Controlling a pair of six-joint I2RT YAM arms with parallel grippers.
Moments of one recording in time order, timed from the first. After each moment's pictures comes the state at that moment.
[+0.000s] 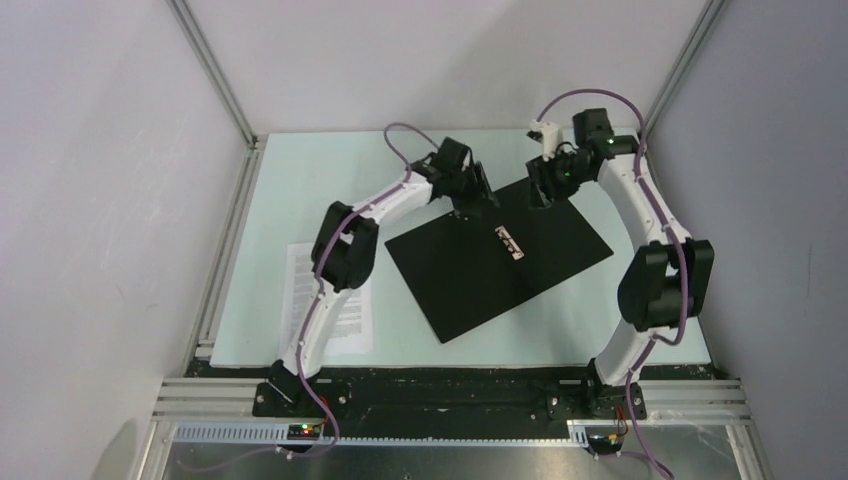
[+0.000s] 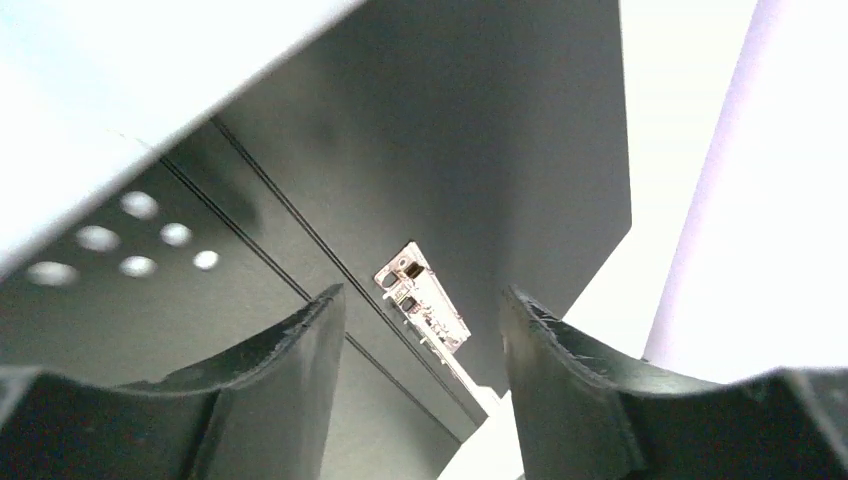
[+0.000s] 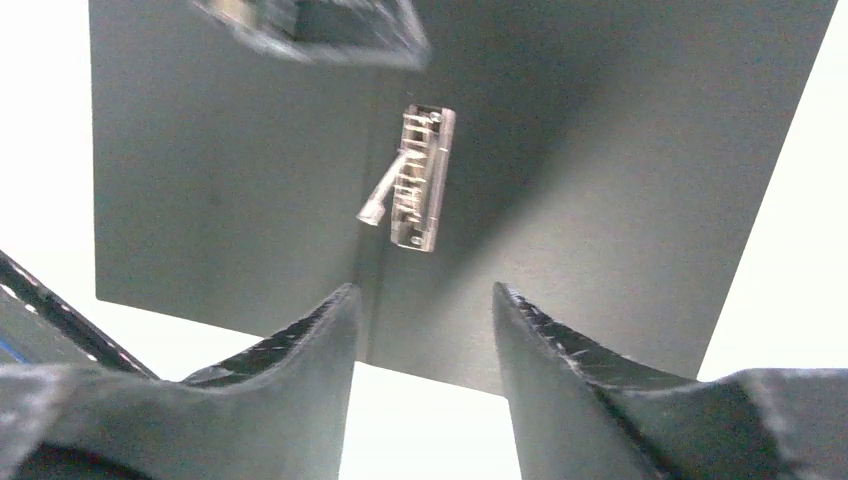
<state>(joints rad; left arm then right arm) -0.62 2.43 2.06 -0.48 0.30 -0.94 0.16 1.71 1.64 -0.92 -0.43 -0.34</state>
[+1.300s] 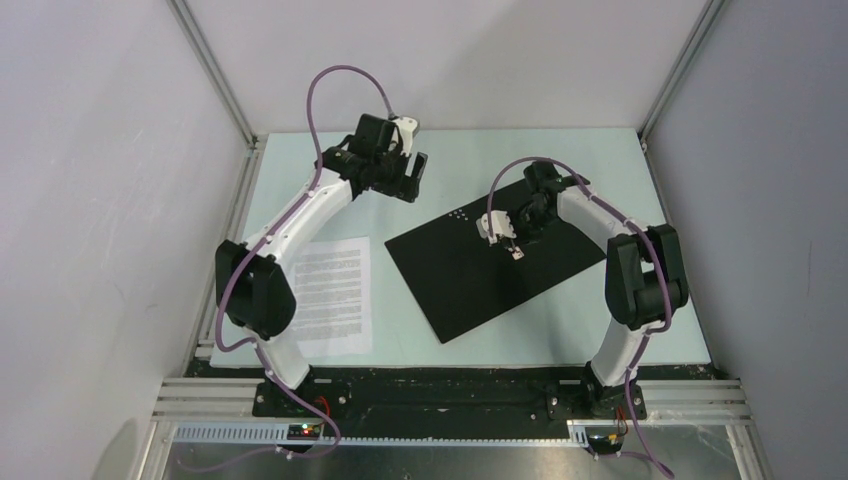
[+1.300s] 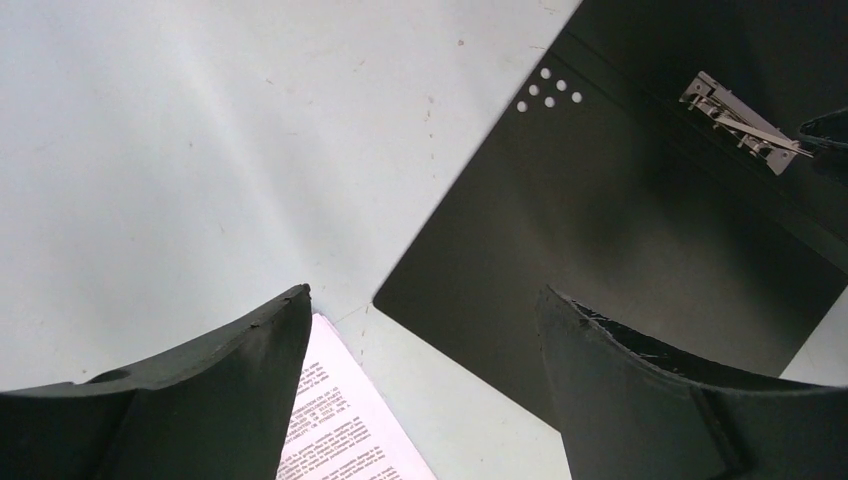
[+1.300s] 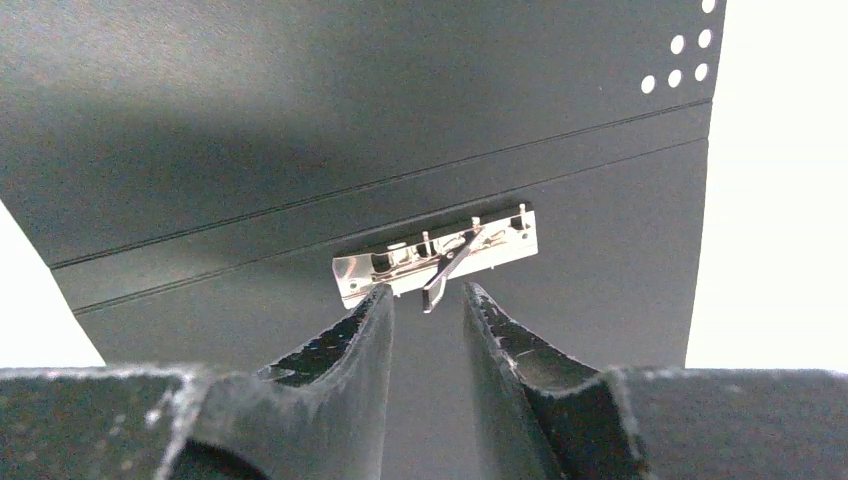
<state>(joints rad) -0.46 1.75 1.65 -0.69 0.02 -0.02 0.29 1.79 1.32 -0.81 -0.49 -1.63</state>
